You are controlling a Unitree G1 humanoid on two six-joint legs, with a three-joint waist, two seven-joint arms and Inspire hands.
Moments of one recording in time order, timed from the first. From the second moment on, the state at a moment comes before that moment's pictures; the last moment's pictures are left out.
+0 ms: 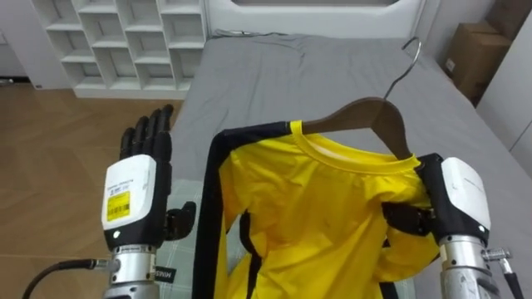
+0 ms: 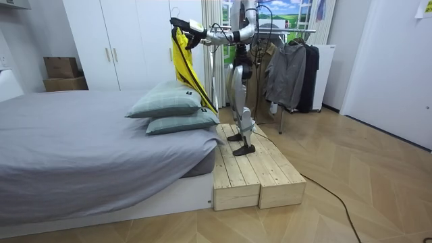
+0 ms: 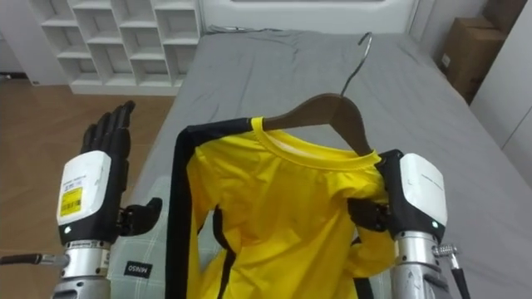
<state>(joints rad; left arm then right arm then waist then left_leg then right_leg) 0.01 0.22 -0.06 0.12 0.85 -0.08 0.54 -0.10 -0.28 0.01 0.27 -0.64 -0.06 -0.39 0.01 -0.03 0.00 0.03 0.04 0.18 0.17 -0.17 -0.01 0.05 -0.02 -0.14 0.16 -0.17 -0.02</state>
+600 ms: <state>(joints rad) 0.08 0.22 0.03 0.16 0.75 -0.10 0.56 -0.05 -0.28 -0.07 0.27 -0.64 -0.08 -0.48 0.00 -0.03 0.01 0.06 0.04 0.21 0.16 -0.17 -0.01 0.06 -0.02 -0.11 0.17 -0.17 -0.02</state>
